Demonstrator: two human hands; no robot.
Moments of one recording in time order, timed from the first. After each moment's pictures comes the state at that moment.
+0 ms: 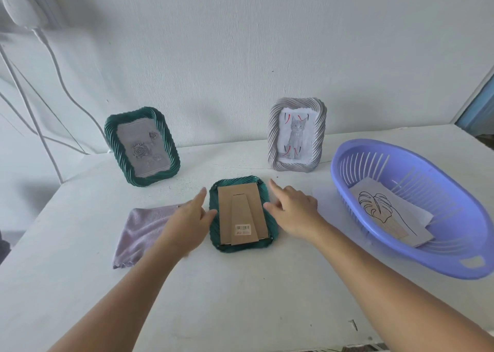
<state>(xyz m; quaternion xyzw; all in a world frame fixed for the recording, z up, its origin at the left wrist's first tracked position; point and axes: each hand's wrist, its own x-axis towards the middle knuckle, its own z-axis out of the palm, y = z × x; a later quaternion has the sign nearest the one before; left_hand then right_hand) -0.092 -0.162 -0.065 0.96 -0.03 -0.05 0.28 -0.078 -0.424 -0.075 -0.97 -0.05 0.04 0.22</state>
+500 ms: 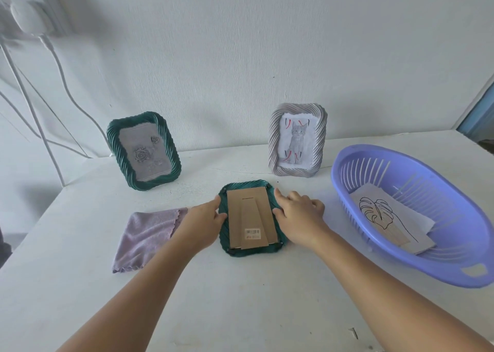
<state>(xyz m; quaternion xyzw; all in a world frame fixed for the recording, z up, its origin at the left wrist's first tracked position) -0.078 -0.187 -0.062 0.97 -0.04 -0.08 0.23 -0.074 -0.430 -0.090 -0.99 -0.03 0.03 0.11</state>
